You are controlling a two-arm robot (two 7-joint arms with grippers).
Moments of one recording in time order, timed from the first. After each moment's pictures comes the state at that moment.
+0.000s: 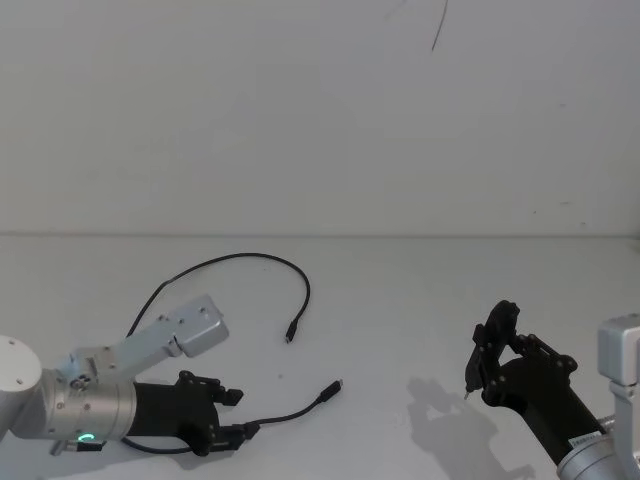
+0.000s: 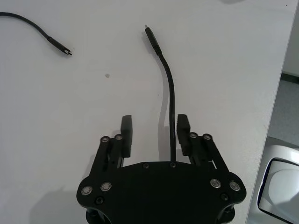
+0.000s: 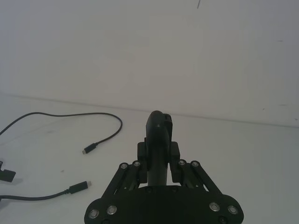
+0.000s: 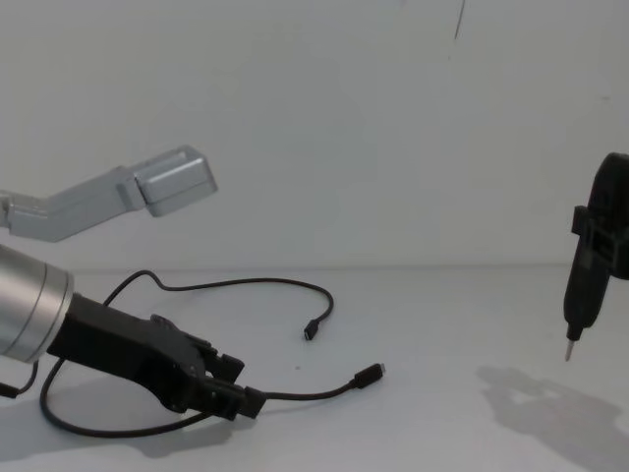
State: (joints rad) left arm -0.62 0.57 0.70 -1.37 -0.31 0.35 -0.76; right arm -0.01 0.34 -0.23 -1.77 0.29 0.03 0.07
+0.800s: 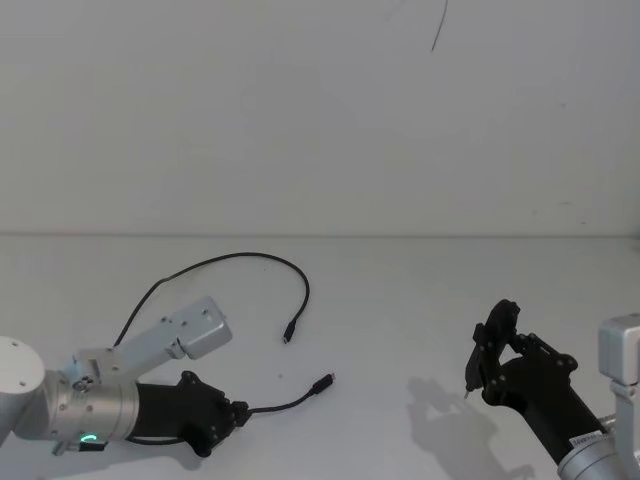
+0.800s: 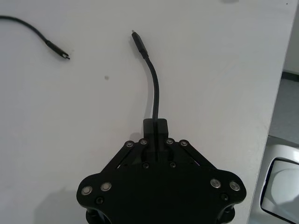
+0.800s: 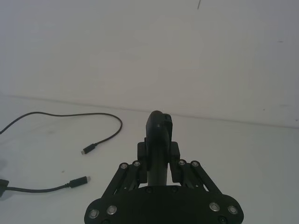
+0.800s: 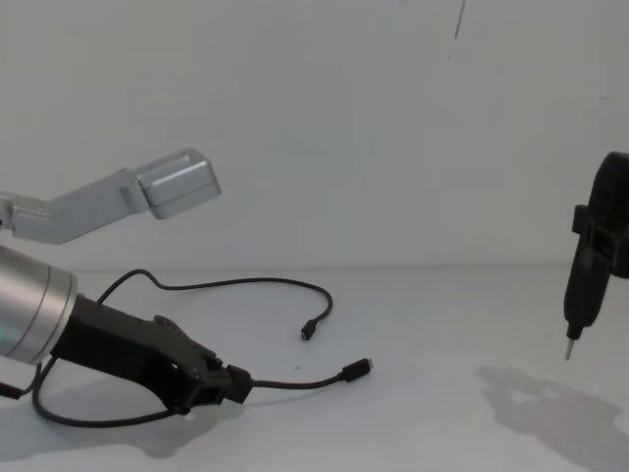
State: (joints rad) left arm -0.62 0.57 0.71 -1.37 -0.30 0.34 -0.75; right arm -0.01 0.34 -0.22 -1.77 0.29 0.03 0.07
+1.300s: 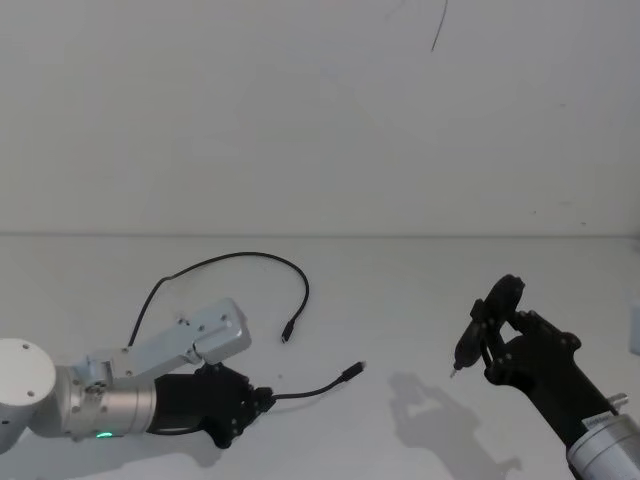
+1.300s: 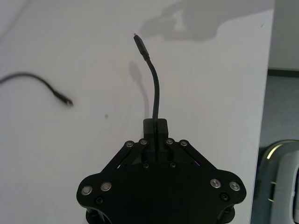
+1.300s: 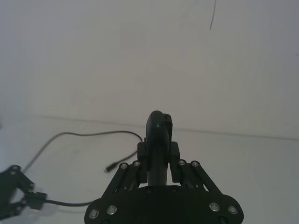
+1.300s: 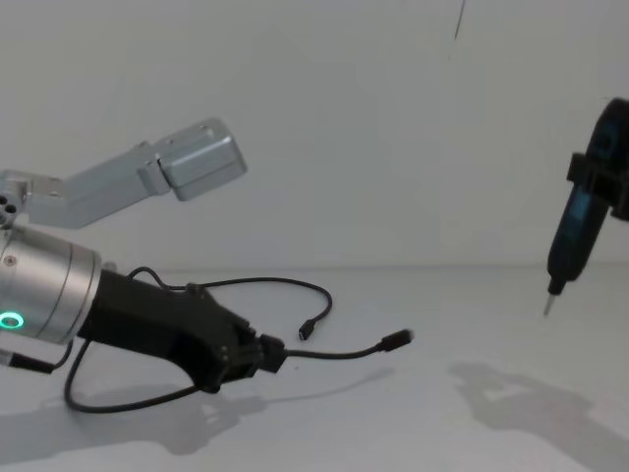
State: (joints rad) left arm -0.62 0.57 0.72 -1.41 -0.25 0.21 -0.74; right arm -0.01 0.34 -0.19 -1.82 0.39 0.05 0.15
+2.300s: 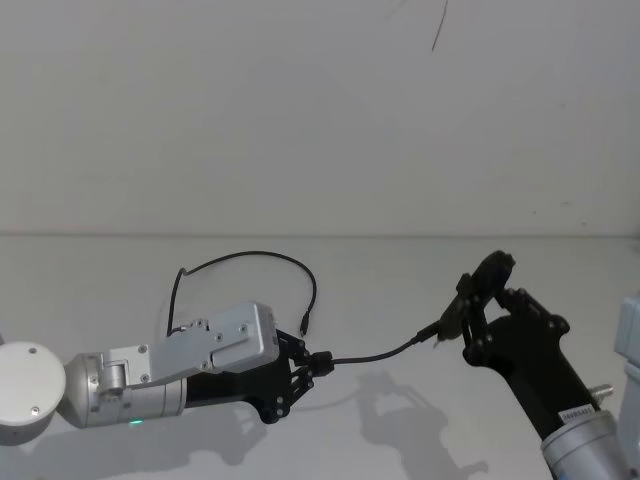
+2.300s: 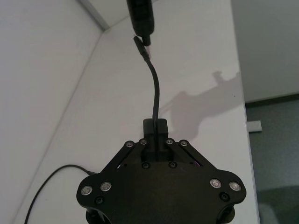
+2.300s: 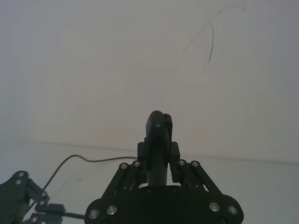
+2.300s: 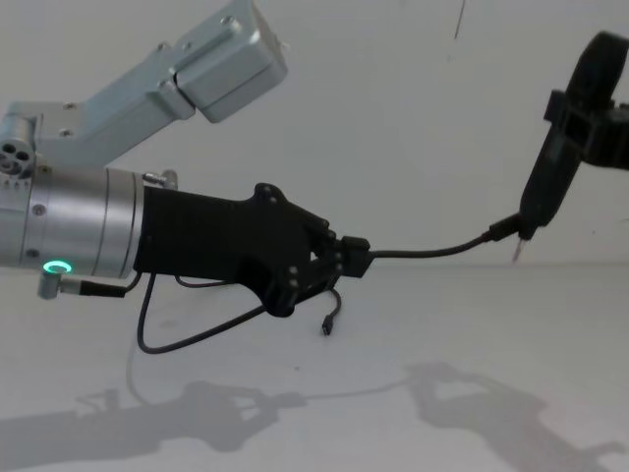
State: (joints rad) left arm -0.60 0.55 0.70 -1.50 -0.18 -0.12 -0.71; right arm -0.04 0.26 -0.23 -1.89 0.30 -0.02 0.08
